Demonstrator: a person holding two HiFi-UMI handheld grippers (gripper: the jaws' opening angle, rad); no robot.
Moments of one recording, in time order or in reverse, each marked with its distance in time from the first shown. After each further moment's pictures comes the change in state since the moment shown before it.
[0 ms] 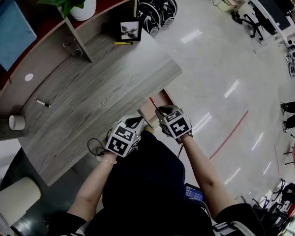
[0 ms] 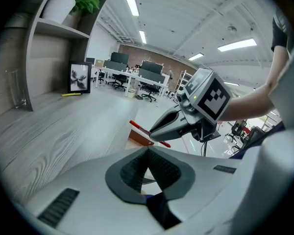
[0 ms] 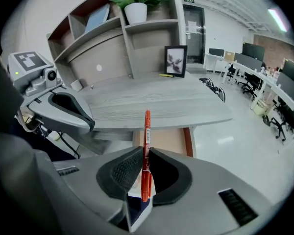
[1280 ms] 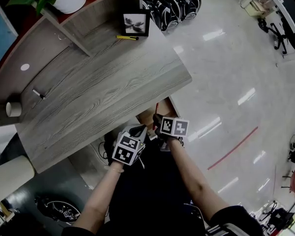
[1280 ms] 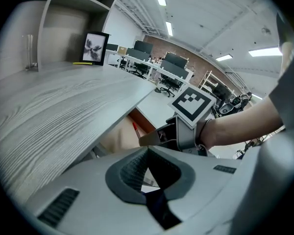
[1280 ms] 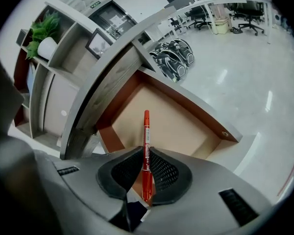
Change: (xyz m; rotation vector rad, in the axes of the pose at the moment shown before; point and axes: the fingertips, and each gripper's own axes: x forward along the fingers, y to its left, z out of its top) left arm 0.076 -0.002 -0.039 -0.248 0.083 0.146; right arm 0.093 -0.048 -0.071 0.769 -0.013 0.134
